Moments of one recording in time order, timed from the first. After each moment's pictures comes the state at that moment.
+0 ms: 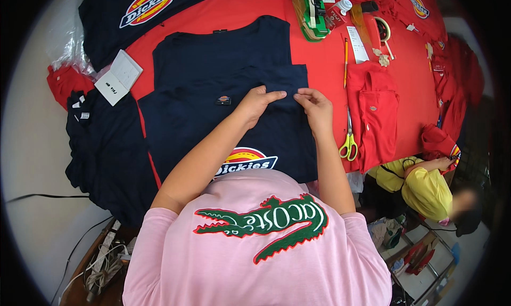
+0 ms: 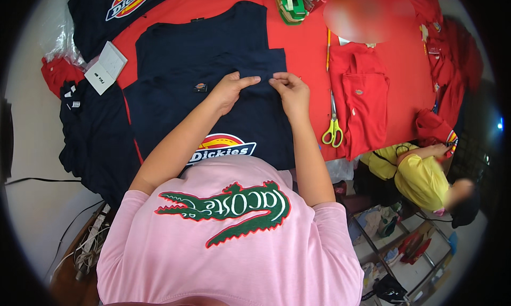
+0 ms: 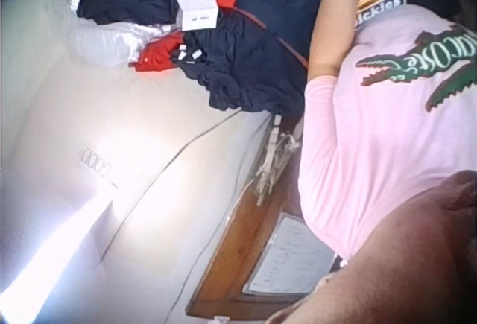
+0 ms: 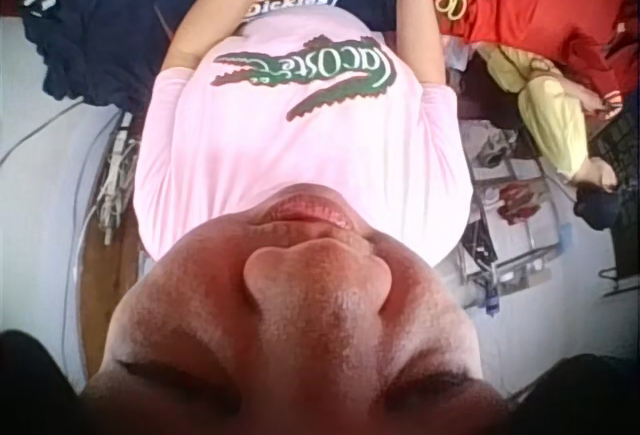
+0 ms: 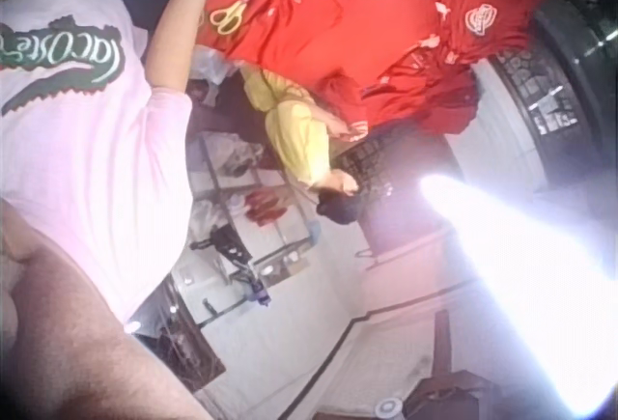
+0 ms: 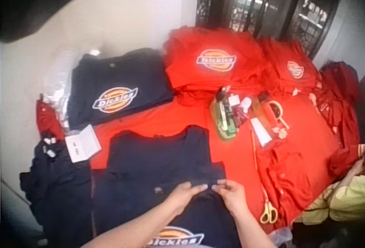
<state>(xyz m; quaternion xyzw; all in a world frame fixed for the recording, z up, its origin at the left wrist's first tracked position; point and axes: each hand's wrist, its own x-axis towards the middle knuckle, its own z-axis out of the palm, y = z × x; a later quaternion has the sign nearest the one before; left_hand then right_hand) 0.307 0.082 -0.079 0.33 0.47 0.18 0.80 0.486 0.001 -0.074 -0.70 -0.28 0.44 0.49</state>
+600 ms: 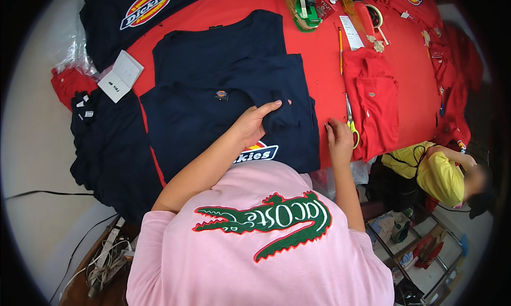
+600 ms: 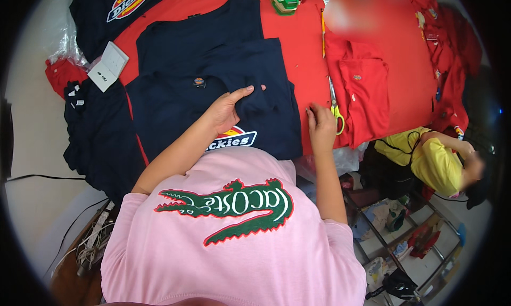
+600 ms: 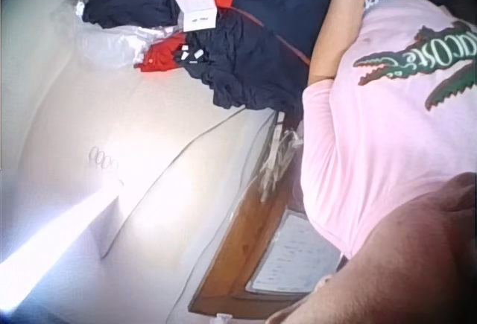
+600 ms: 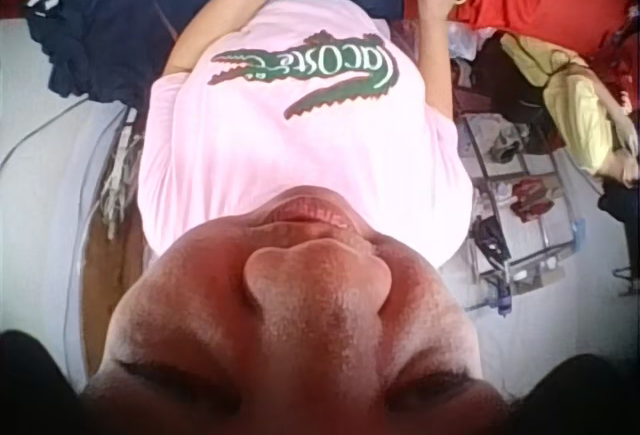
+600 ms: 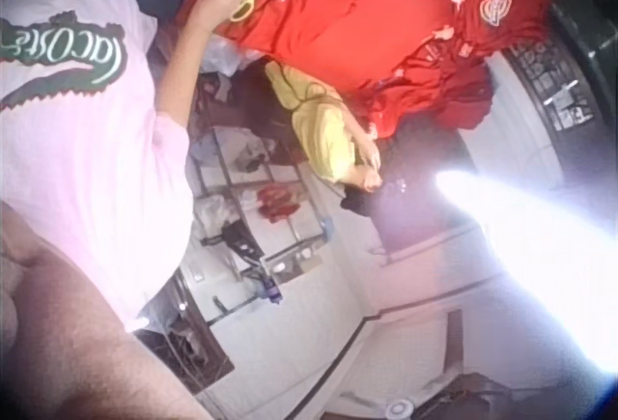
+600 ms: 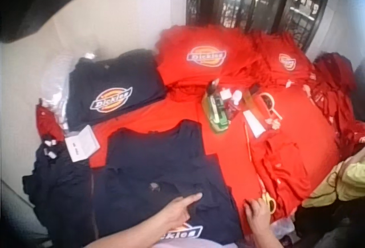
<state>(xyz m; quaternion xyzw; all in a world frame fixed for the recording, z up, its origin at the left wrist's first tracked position) 0.281 0.019 -0.073 0.12 0.39 0.16 0.90 0.542 -0.151 -0.089 -0.79 -0.56 0.05 0.24</state>
